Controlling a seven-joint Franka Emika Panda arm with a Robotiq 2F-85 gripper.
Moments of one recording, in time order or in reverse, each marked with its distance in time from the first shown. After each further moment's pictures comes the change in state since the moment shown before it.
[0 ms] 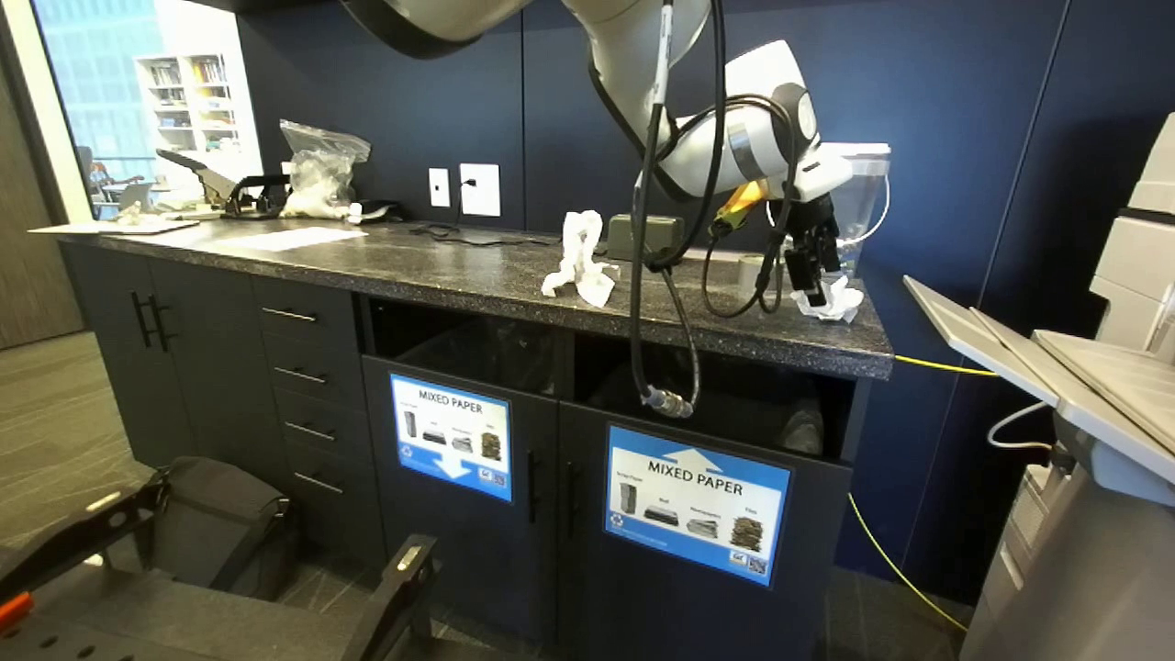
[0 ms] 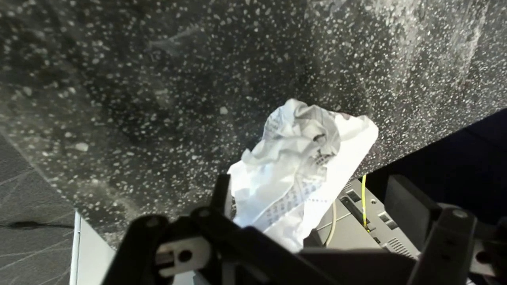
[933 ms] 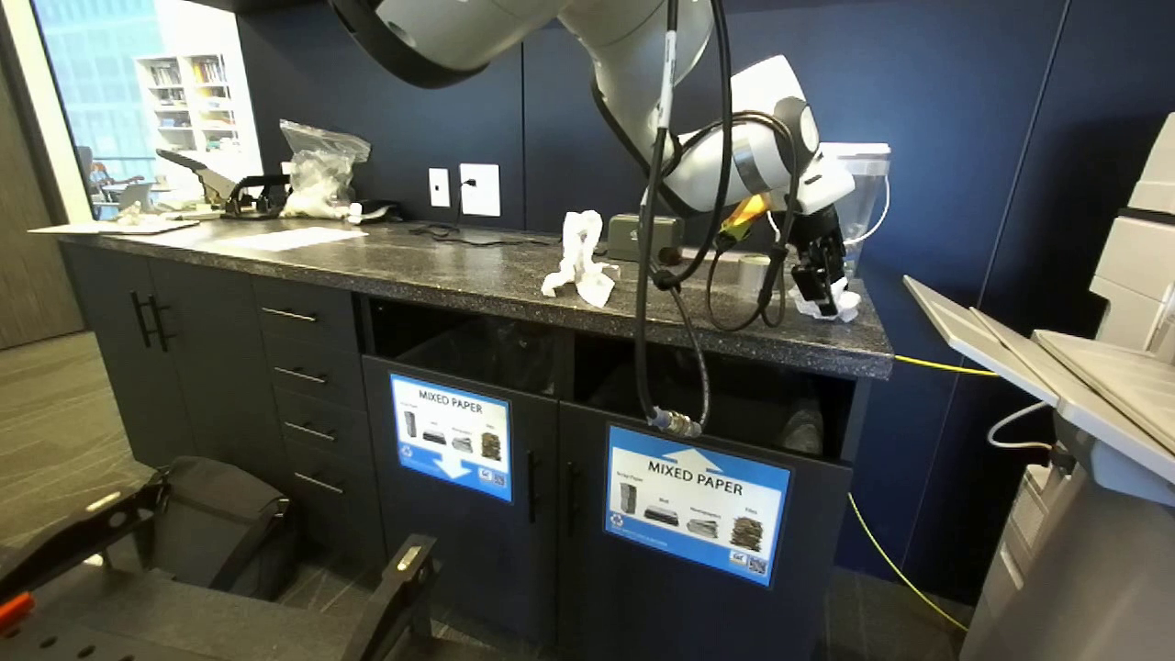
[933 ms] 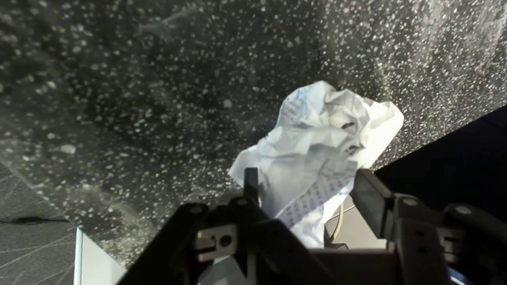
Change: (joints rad) arm 0.000 0.049 -0.035 0.042 0.000 -0.002 0.040
